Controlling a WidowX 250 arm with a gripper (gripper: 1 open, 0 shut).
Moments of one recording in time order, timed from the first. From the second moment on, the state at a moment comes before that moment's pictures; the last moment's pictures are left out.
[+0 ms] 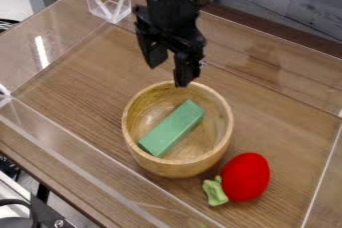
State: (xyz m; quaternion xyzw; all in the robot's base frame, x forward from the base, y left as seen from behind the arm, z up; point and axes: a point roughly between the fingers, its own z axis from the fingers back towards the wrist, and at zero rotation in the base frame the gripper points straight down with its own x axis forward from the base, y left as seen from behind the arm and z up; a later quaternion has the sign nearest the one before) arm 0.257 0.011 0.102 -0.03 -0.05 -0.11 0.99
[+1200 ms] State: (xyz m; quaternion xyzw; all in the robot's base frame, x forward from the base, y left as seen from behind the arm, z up) arm 0.252 0.001 0.066 -0.05 -0.04 0.02 1.00
